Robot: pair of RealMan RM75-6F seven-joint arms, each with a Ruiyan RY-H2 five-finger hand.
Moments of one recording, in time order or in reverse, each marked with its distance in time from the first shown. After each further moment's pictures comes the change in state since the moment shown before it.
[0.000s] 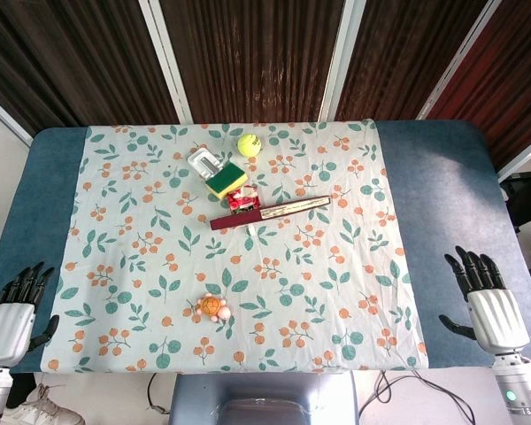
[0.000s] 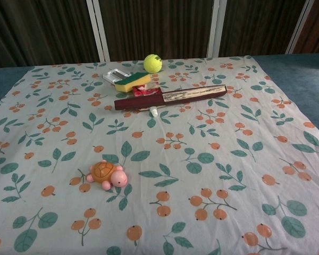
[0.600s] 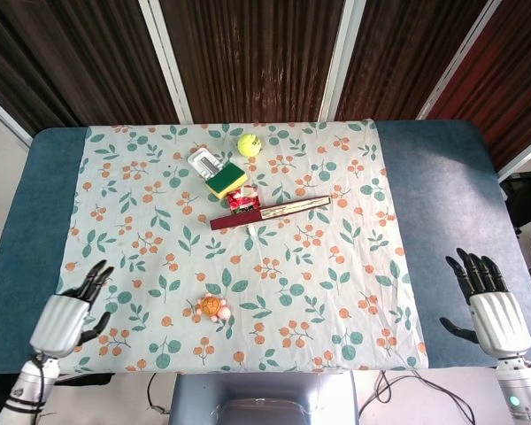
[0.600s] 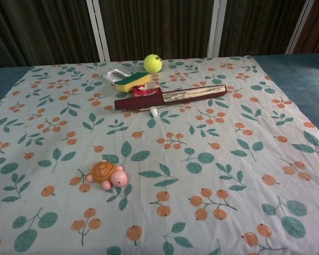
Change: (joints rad) left arm -0.101 -0.175 0.015 0.110 0.184 -0.041 -0.052; right arm -0.010 0.012 -0.010 -0.006 -0.025 0.018 0.021
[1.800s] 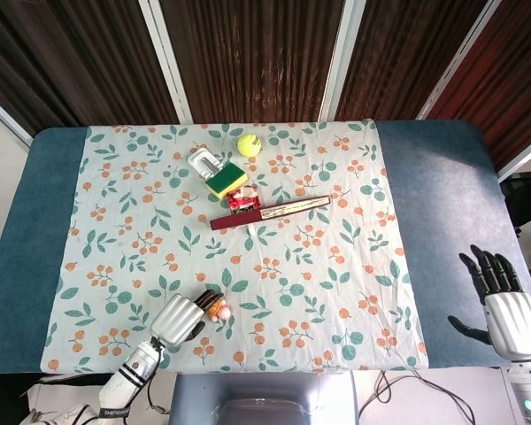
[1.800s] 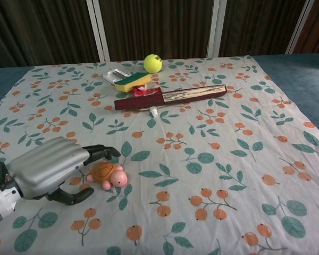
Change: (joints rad) left arm -0.246 -0.407 0.006 0.220 -0.029 -0.299 0.247; right arm -0.021 0.045 0.008 -0.020 -0.011 0.048 0.077
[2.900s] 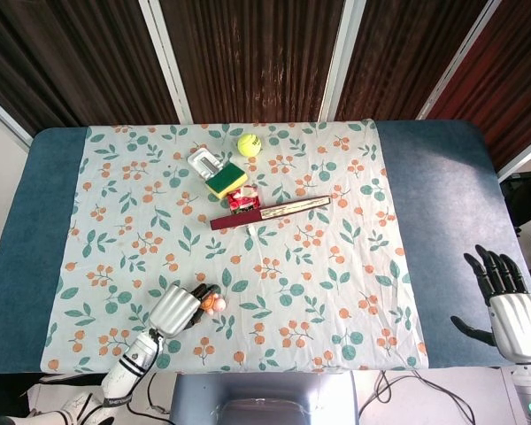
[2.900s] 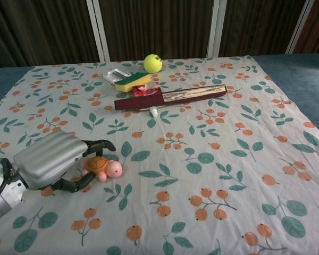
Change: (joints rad) left arm -0.032 -0.095 0.022 0.246 0.030 0.114 -0.139; right arm -0.013 0.008 0.003 -0.006 -0.010 0.019 0.012
